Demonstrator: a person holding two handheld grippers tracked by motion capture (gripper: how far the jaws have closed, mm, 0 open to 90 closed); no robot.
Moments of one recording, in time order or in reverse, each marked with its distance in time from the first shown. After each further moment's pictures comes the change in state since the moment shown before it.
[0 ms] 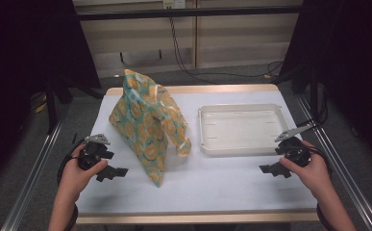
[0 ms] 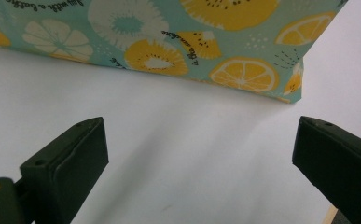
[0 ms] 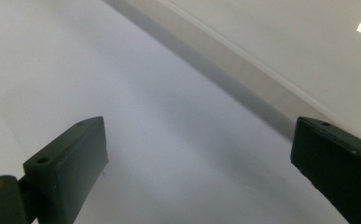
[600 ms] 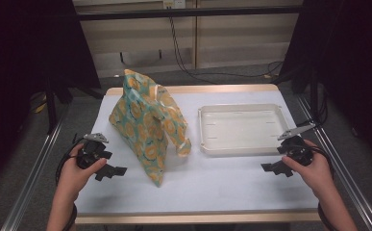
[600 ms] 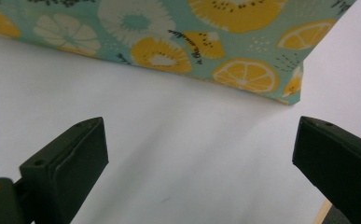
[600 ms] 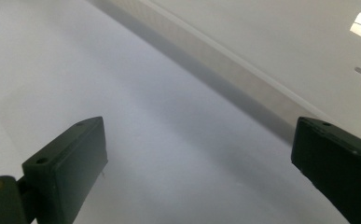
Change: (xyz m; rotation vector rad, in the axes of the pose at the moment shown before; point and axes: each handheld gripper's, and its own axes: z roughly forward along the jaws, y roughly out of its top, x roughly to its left) left arm 0.001 0.003 -0.007 0.029 0.016 -0.042; right arm -0.004 -0.002 -0.004 -0.014 0.000 0.020
